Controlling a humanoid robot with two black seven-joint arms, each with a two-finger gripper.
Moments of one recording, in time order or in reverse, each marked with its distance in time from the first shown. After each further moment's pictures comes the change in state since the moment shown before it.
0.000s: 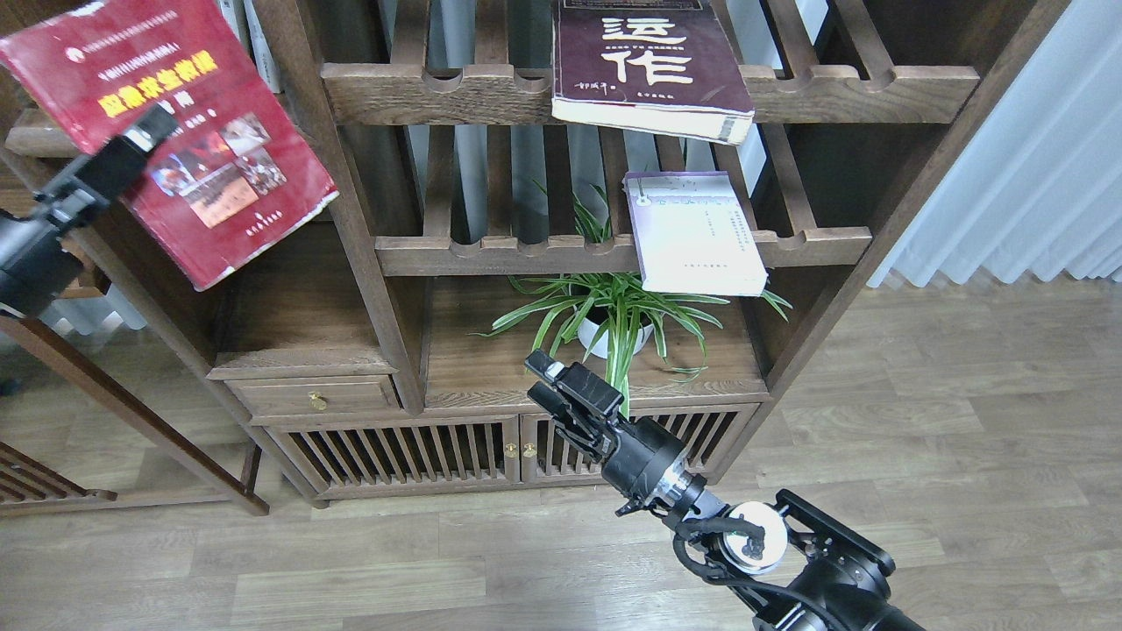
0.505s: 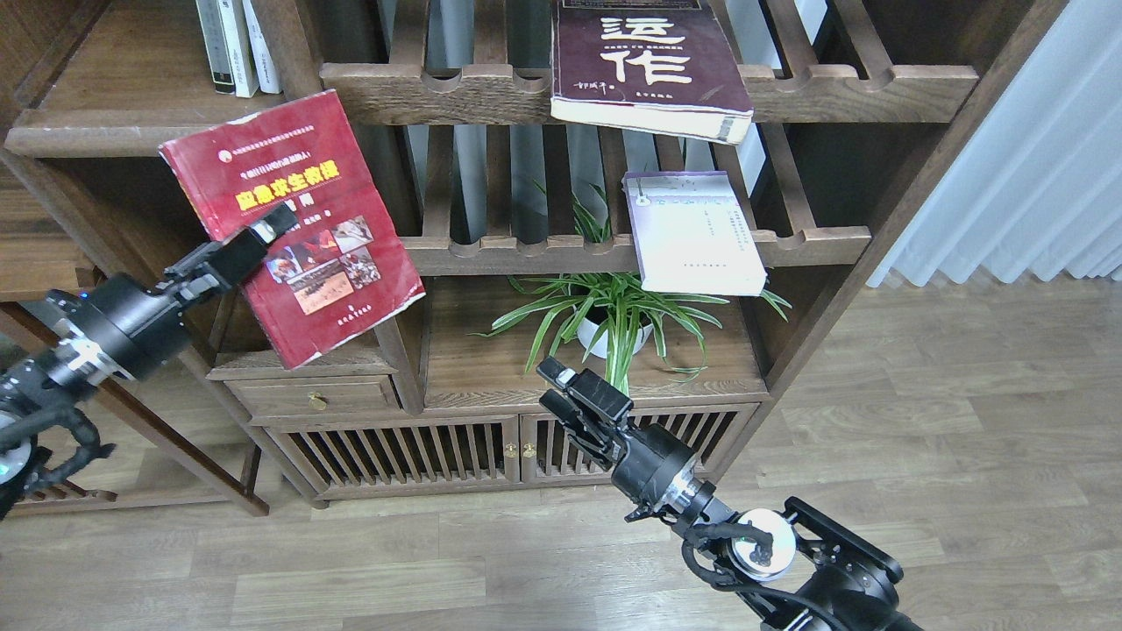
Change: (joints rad) left arm 0.003 0.001 0.288 0.001 0.003 0.000 -0.058; right arm -0.024 -0.005 0.002 -0.004 0.006 0.000 0.001
